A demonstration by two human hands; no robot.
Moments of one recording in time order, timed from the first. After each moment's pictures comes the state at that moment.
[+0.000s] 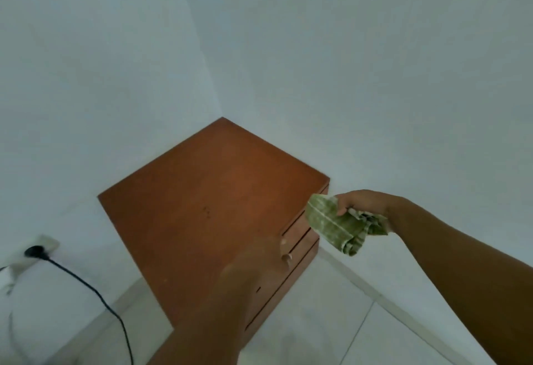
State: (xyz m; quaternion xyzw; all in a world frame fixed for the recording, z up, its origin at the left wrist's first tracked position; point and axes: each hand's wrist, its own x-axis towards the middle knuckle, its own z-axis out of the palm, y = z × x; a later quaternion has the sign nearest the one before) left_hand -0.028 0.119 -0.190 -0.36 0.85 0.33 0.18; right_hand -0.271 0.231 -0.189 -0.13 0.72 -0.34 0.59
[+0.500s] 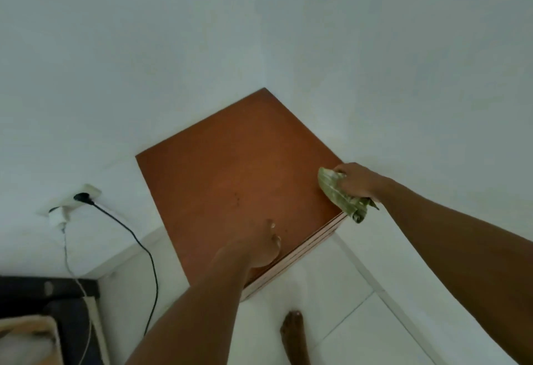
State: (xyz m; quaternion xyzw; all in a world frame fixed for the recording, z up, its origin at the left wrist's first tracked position) left_hand -0.019 0.038 -0.167 -0.46 0.77 0.36 0.24; right_hand -0.296 0.073 -0.173 -0.40 0.82 -0.09 0.39
